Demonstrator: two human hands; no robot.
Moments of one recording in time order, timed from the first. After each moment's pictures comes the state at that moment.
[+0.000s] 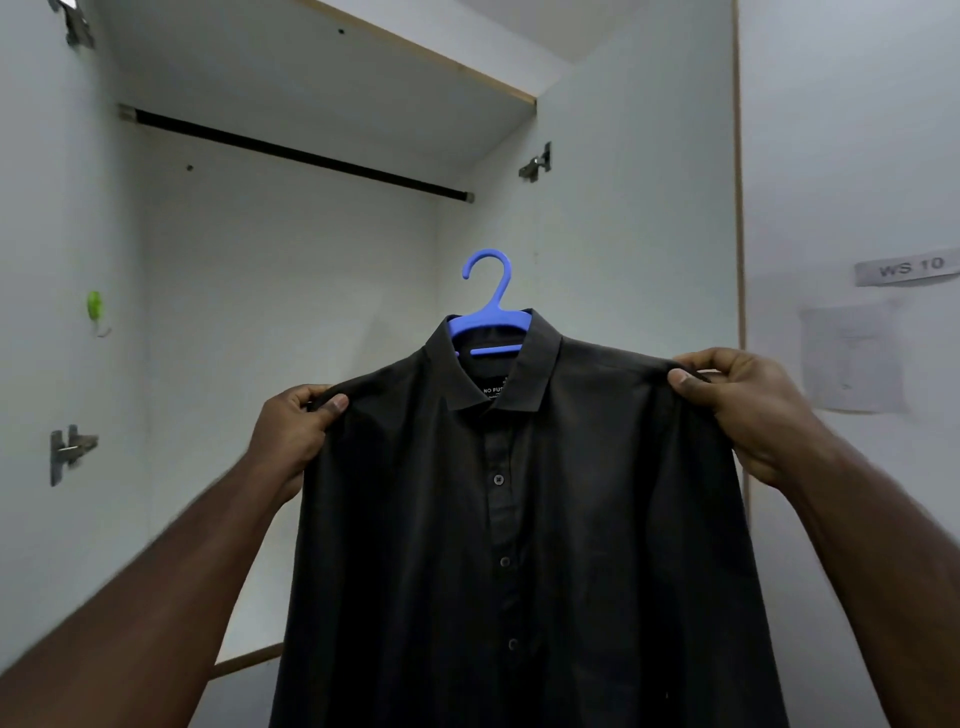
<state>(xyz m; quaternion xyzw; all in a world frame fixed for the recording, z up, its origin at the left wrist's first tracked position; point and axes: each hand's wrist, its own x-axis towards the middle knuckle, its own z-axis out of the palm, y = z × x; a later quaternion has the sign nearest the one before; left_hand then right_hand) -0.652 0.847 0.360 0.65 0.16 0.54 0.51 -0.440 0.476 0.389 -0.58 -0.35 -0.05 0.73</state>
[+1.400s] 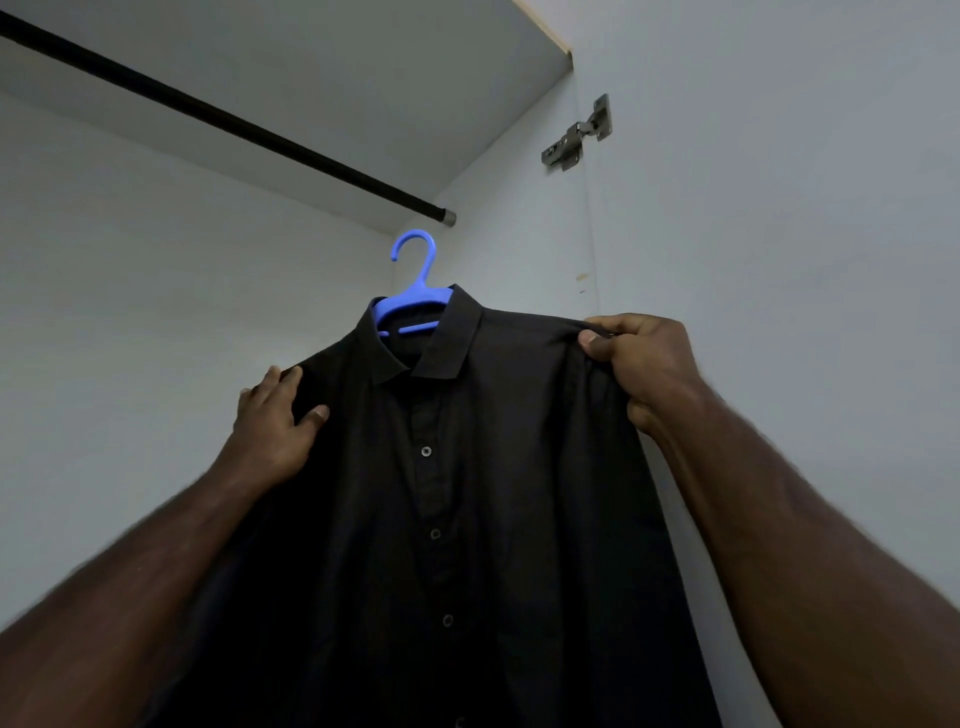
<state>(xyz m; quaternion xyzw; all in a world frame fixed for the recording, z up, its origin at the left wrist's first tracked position) -0.289 1.204 0.481 0.81 0.19 0.54 0.14 -0.149 0.862 0.528 -0.49 -0.33 -0.20 0.78</state>
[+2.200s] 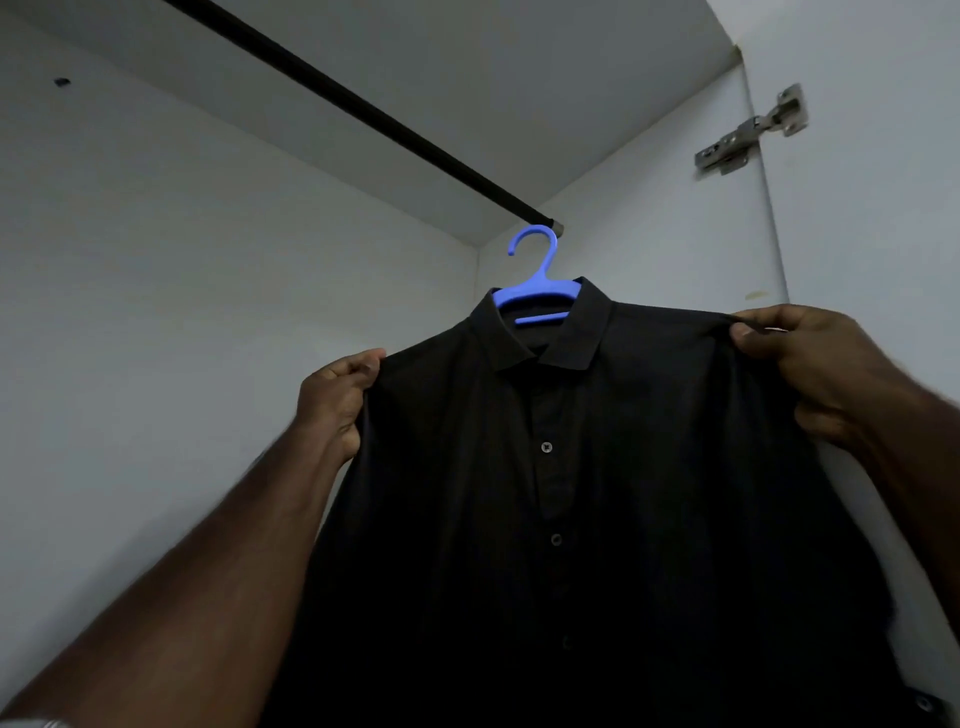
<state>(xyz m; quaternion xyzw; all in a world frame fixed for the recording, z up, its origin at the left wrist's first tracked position) -0.244 1.309 0.541 0.49 -0.05 0.56 0.67 -0.120 0.915 0.571 -0.53 -0.37 -0.21 0.73</state>
